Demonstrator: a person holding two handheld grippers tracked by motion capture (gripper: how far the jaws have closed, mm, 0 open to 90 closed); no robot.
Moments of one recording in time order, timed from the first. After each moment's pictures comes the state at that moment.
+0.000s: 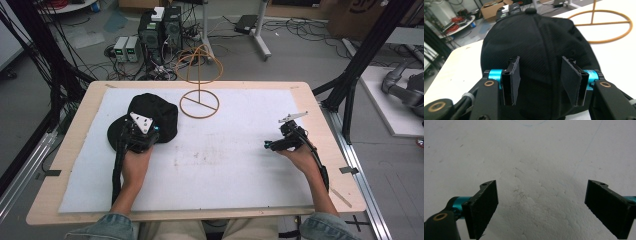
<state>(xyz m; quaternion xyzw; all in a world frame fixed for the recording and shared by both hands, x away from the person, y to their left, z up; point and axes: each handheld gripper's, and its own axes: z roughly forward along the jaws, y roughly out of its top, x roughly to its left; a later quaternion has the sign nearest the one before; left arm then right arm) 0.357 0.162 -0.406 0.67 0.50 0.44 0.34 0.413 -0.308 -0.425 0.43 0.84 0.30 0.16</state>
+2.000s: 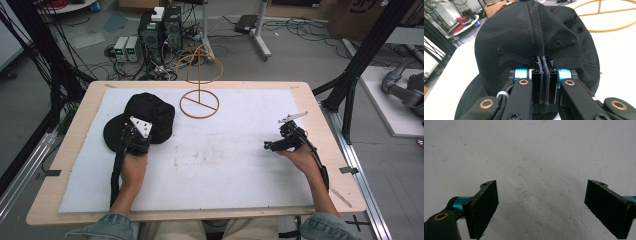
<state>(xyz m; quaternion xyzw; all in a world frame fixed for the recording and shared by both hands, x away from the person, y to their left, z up) 0.351 0.167 -0.416 0.68 0.49 0.45 0.31 0.413 -0.308 -0.426 0.44 0.84 0.30 0.14</state>
